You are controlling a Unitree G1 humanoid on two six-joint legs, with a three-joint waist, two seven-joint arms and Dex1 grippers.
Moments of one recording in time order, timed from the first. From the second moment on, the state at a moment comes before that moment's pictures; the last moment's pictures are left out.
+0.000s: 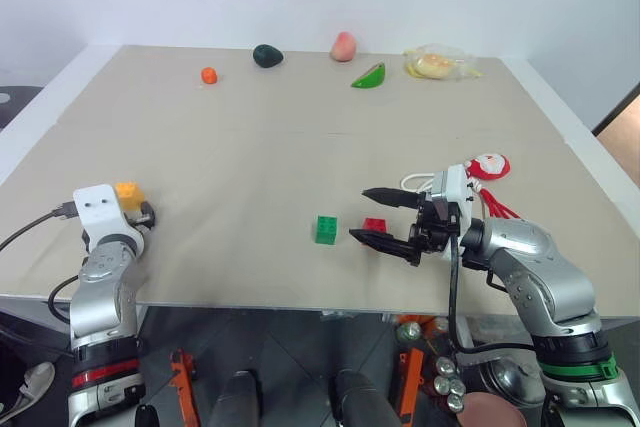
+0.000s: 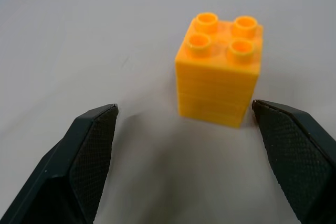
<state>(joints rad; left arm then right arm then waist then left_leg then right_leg) -0.34 0.28 0.42 0.08 -0.14 0.50 0.08 -0.34 -0.61 -0.01 -0.25 0.55 0.42 1.00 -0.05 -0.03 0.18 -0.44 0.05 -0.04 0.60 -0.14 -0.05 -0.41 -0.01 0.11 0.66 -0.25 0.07</state>
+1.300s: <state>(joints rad) -0.48 0.39 0.02 0.24 -0.44 0.13 -1.13 -0.28 -0.64 -0.05 -0.28 0.54 0.41 0.95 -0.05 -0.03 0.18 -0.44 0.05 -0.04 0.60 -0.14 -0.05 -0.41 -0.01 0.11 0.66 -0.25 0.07</state>
